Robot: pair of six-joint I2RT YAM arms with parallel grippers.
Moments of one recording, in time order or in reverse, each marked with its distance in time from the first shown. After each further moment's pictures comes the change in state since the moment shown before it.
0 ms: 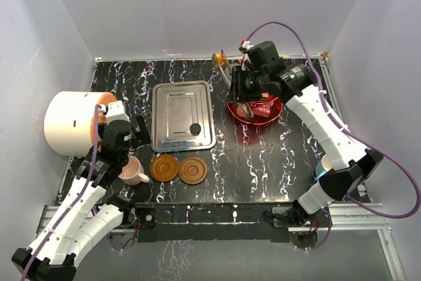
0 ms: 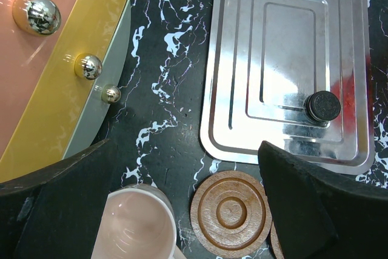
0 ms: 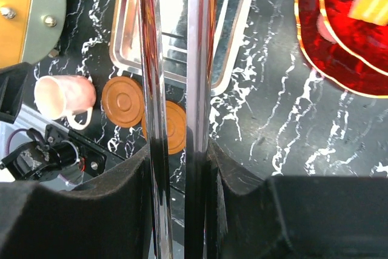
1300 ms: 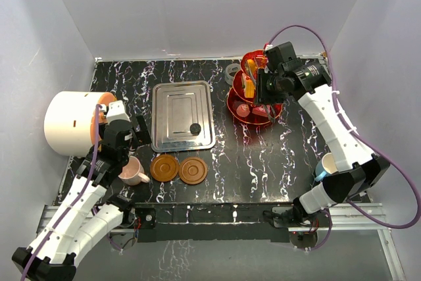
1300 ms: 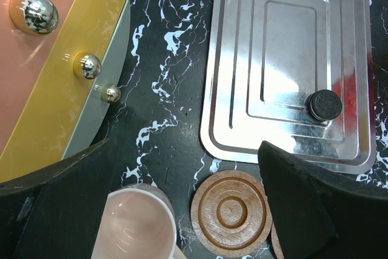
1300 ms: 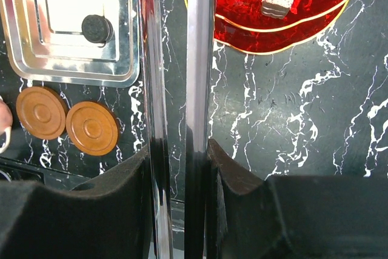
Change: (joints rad) left arm 0.000 0.005 0.000 0.000 0.001 0.000; right arm -0.176 -0.060 -0.055 -0.149 0.143 -0.097
